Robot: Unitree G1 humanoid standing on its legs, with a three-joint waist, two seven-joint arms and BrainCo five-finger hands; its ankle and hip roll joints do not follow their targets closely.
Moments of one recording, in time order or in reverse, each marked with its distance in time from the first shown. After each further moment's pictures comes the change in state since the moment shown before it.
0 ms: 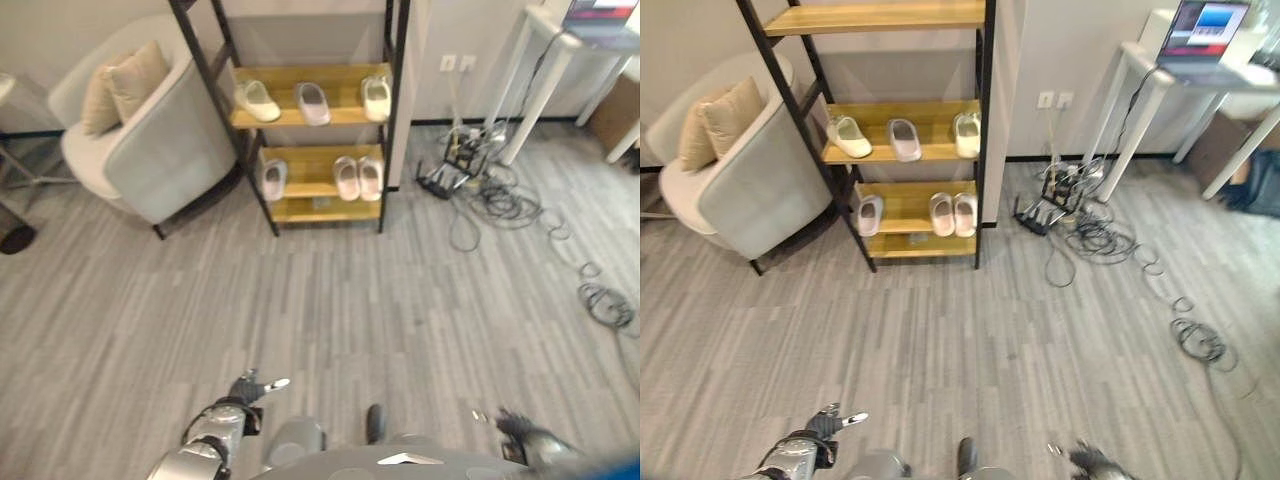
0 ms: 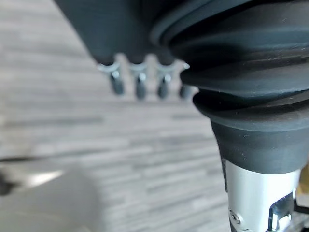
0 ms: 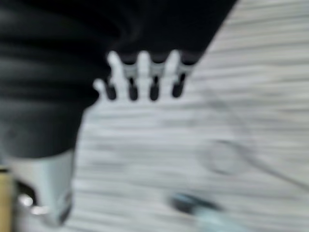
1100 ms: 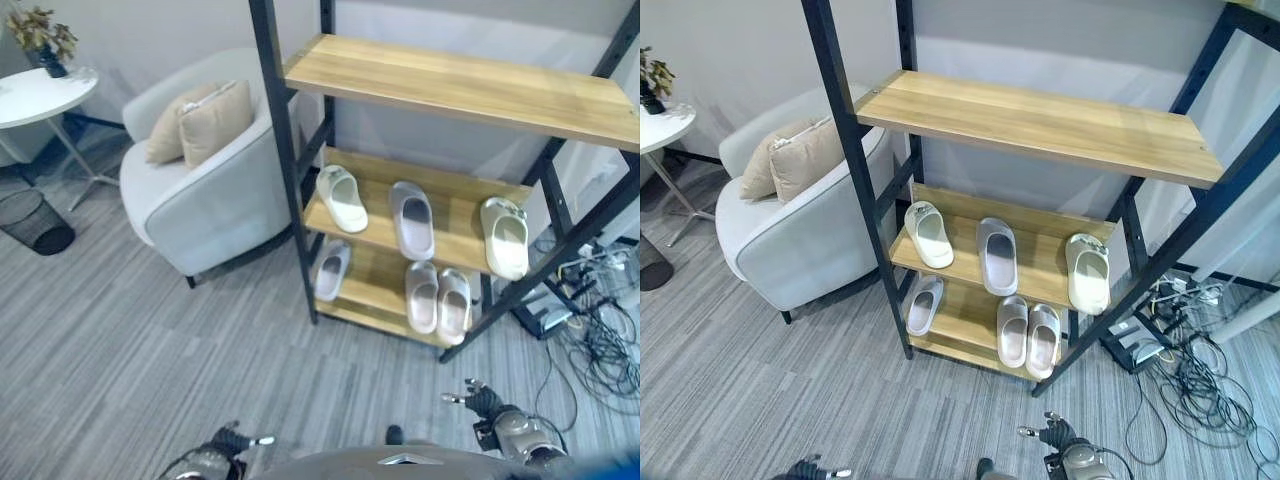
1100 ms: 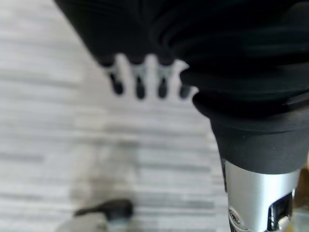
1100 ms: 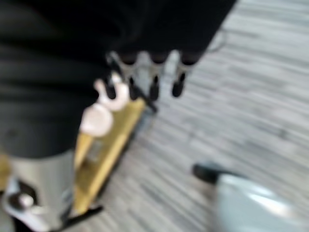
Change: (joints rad) left arm 0.127 -0.019 -0.067 0.084 0.158 0.028 0.043; right arm -0.004 0.034 0.097 -0.128 -0.110 0.010 -0.021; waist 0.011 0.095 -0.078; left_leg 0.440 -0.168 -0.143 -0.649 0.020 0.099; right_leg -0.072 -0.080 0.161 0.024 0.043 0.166
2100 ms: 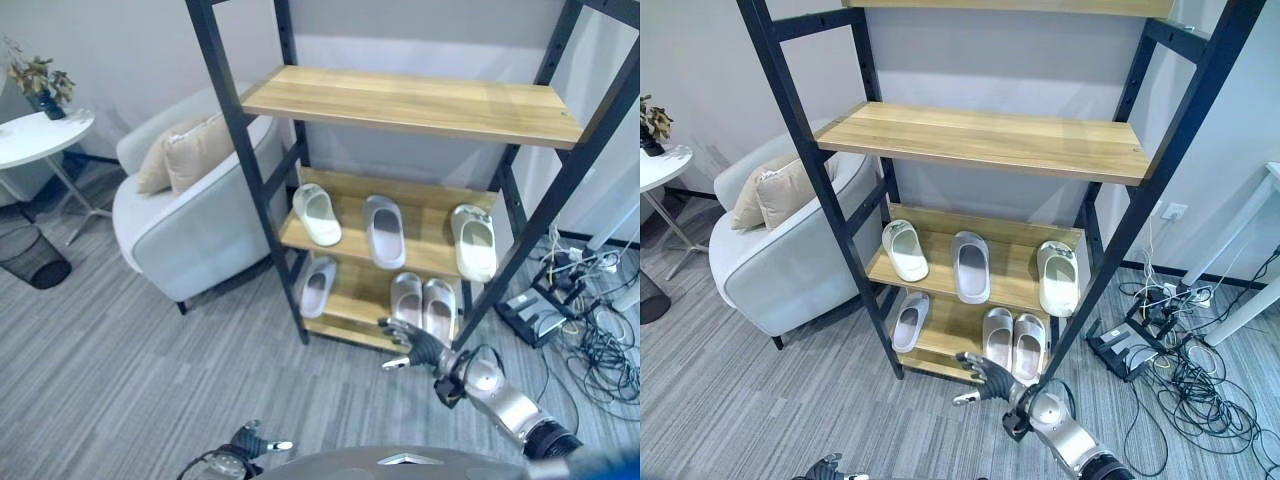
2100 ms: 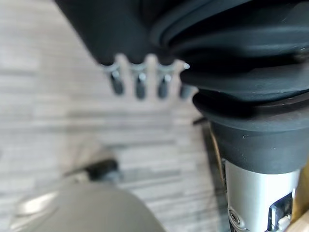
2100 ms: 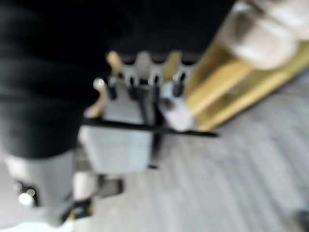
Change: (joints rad) left arm 0.022 -0.033 -0.013 -0.109 0.106 -0.004 -0.016; right arm 0.015 -0.180 0.320 -0.901 0.095 -0.064 0.249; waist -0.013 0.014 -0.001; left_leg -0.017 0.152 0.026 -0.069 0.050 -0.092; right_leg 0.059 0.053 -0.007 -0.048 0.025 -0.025
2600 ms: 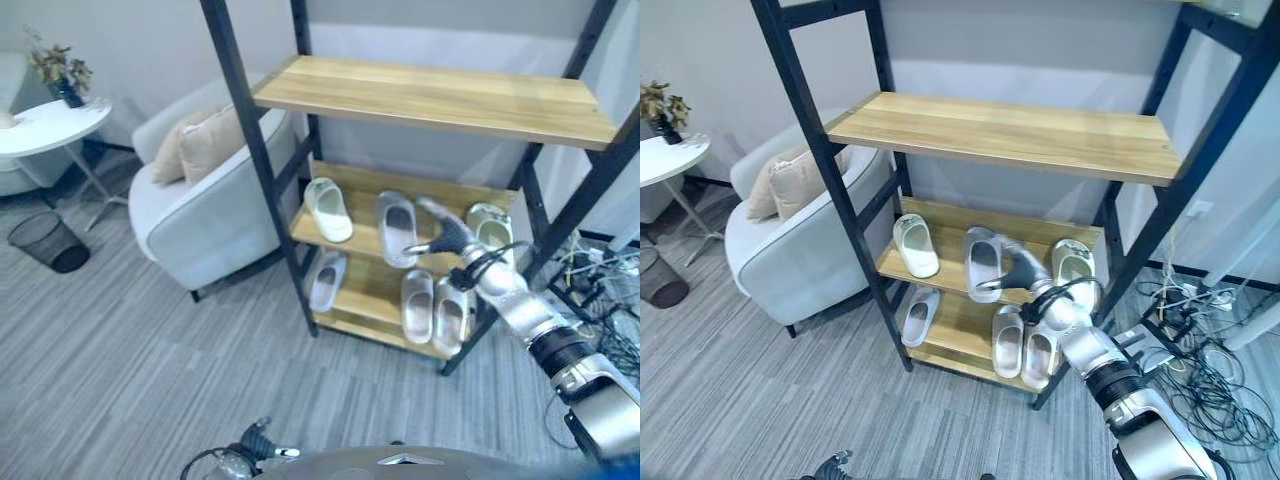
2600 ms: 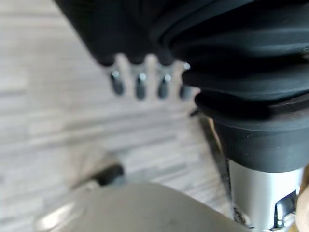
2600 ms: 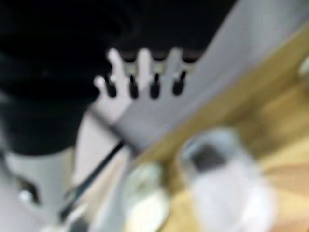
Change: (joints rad) left arm 0.016 0.004 -0.112 -0.052 0.110 -0.037 0.040; right arm -0.364 -0.067 -0.201 0.268 -0.402 -0.035 -0.404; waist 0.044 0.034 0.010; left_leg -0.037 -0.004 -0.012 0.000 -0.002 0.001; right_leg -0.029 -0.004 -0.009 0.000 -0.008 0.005
